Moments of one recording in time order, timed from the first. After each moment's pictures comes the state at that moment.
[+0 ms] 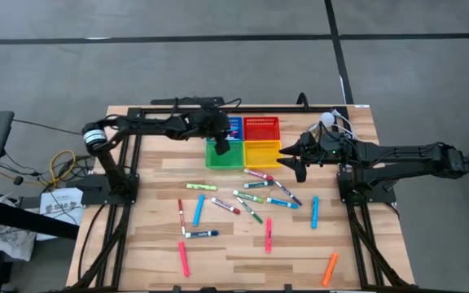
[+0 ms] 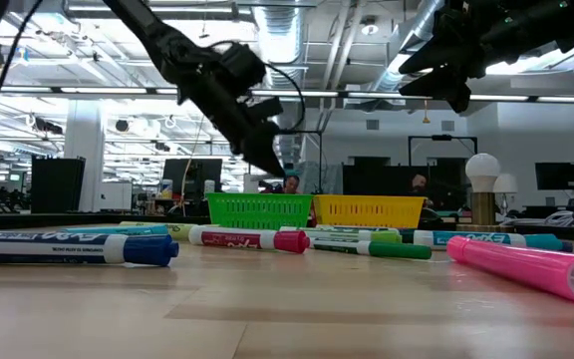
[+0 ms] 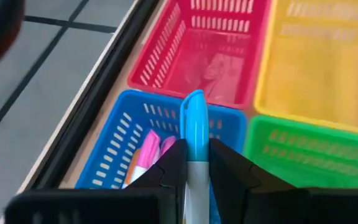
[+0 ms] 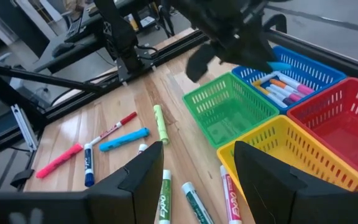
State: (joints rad) left arm 0.43 1.76 1.05 0.01 -0.03 0.26; right arm -0.14 0.84 0.53 -0.05 0.00 0.35
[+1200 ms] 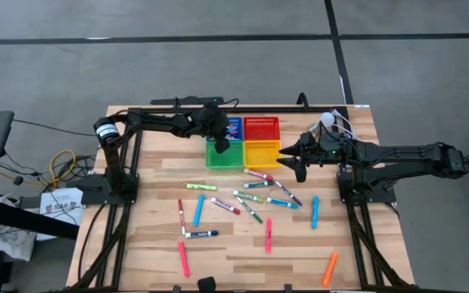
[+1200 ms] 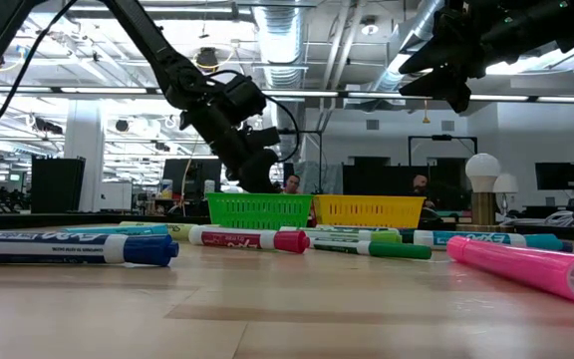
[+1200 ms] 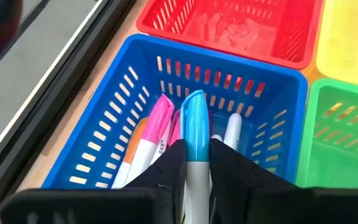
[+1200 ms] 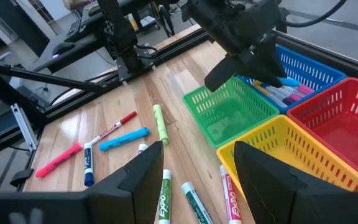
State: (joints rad) left arm 0.50 1.87 1.05 0.05 0.03 0.22; right arm -0.14 0.84 0.53 -0.05 0.00 0.35
